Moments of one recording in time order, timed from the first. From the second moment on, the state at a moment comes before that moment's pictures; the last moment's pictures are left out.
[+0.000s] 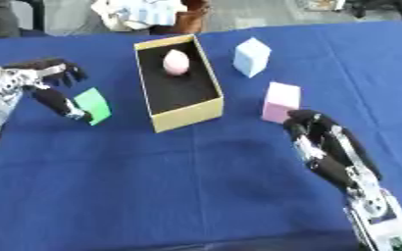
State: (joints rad) left arm -0.76 0.61 -0.25 -1.04 -0.68 0.00 -0.58; right arm -0.15 -0.13 0.18 -1.69 0.12 -0.17 0.12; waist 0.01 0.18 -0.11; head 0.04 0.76
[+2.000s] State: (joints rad) left arm -1.02 0.40 -0.17 -0.85 -0.94 0.01 -0.34; right arm -0.17 -0.13 0.22 -1.69 0.12 -0.17 0.16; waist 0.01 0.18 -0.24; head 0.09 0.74
